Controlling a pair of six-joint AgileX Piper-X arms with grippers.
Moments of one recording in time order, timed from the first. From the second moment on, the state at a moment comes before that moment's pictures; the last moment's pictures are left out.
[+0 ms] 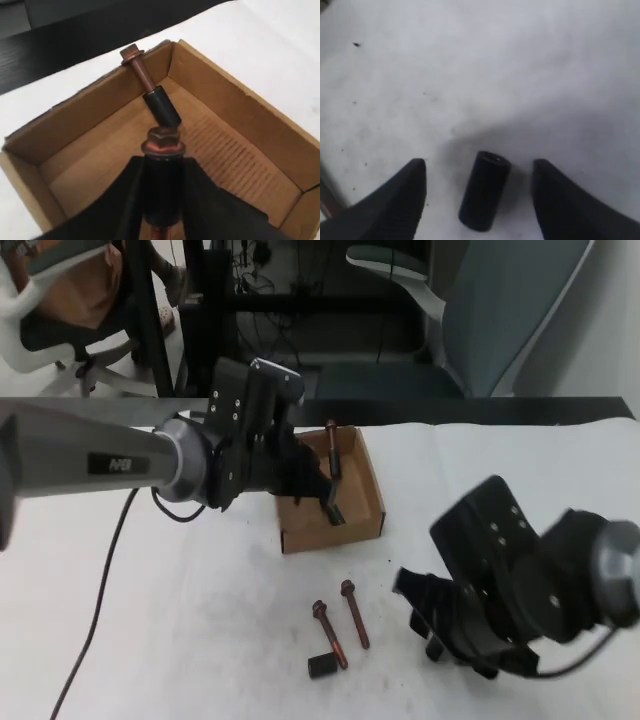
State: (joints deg) left arm -25.1 113.8 -67.4 -4.8 11.0 4.2; right arm 32.2 92.0 -42.6 21.0 10.8 54.4
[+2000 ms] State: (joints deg) left arm -41.1 115.8 -78.5 37.2 4.9 -32.2; right arm 32.0 58.7 -47.2 39.0 4.4 20.2
